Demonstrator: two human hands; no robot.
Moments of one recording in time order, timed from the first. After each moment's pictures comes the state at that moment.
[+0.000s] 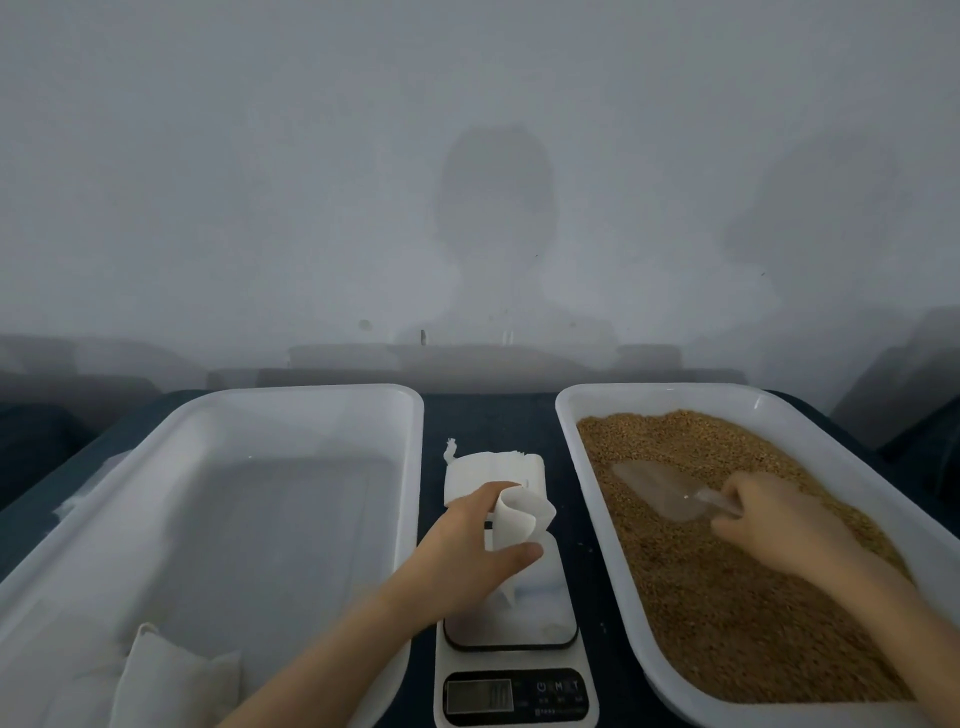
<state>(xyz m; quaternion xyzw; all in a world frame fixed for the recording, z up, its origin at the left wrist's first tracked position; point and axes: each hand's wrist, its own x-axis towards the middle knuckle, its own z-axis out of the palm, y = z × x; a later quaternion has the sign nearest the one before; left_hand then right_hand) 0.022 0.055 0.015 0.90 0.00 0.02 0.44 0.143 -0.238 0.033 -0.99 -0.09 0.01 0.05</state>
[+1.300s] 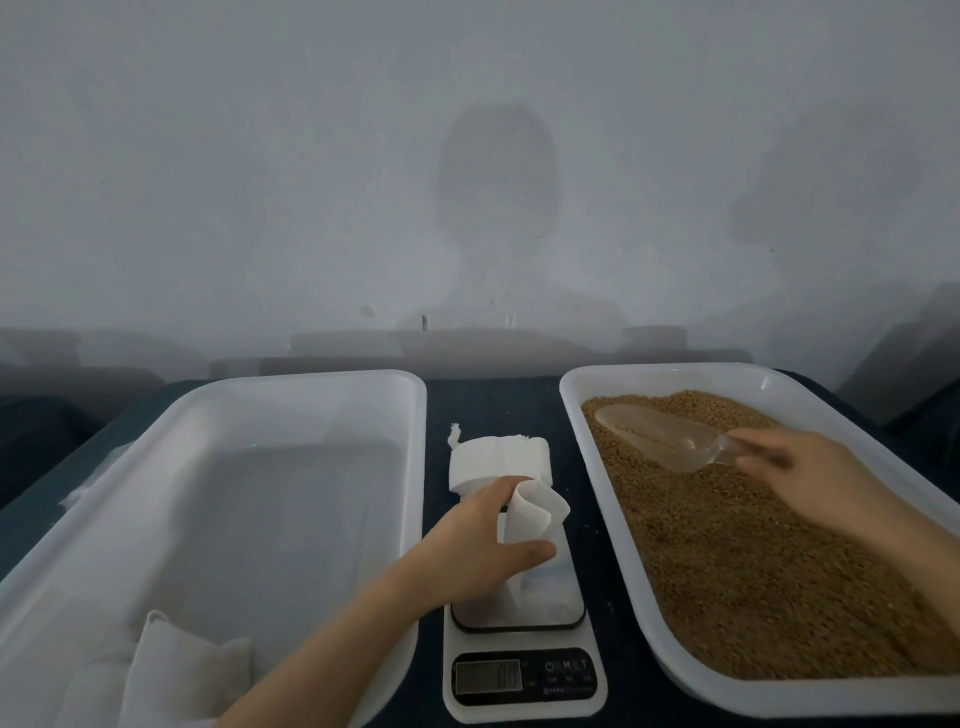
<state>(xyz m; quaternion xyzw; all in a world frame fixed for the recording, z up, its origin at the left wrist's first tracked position) 0.023 0.054 0.014 0.91 -0.02 -0.03 0.42 0.148 -0.256 0.052 -0.96 -0.14 -0.03 0.23</state>
